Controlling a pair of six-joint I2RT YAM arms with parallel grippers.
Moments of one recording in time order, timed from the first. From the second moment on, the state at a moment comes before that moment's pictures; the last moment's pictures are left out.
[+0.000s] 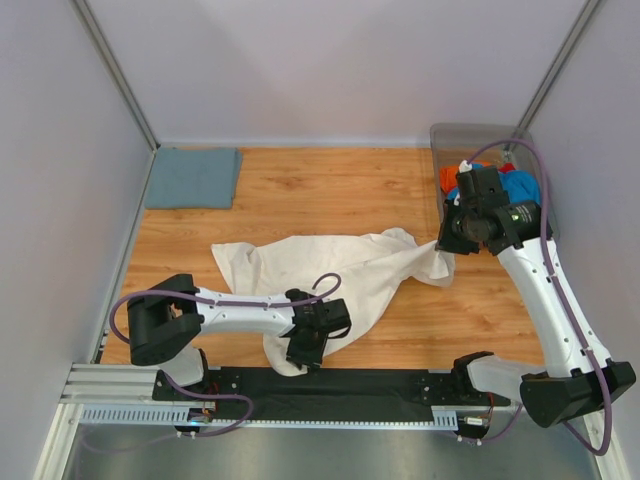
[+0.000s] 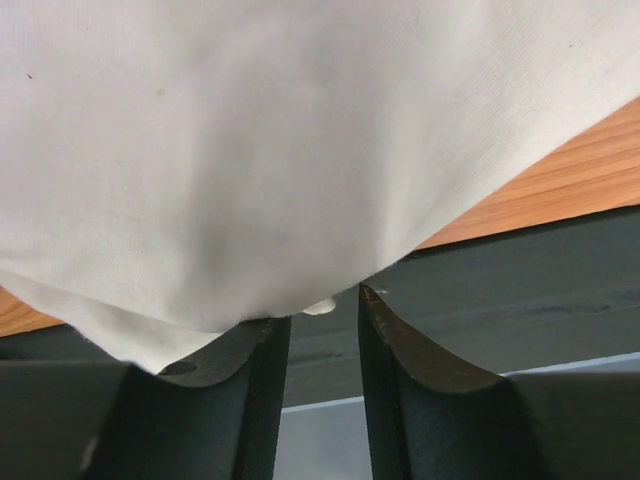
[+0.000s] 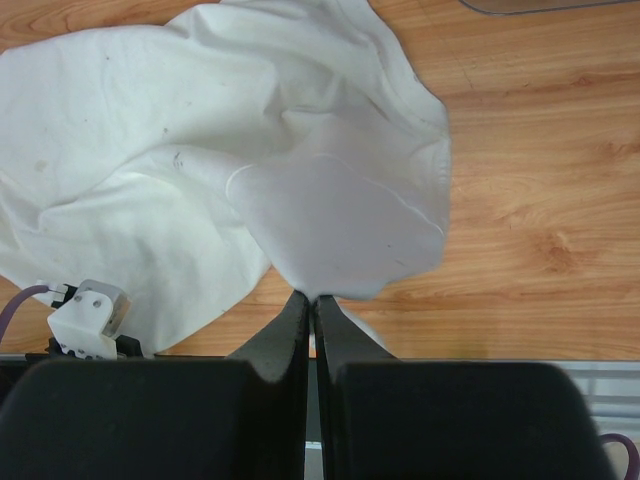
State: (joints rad) left arm -1.27 1.62 0.92 -0.78 0.01 -1.00; right arm 0.28 1.20 1.42 -1.21 0.05 0.45
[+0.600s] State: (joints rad) left arm -1.27 1.62 0.91 -0.81 -0.03 -1.02; right arm 0.28 1.20 1.42 -1.21 0.05 0.45
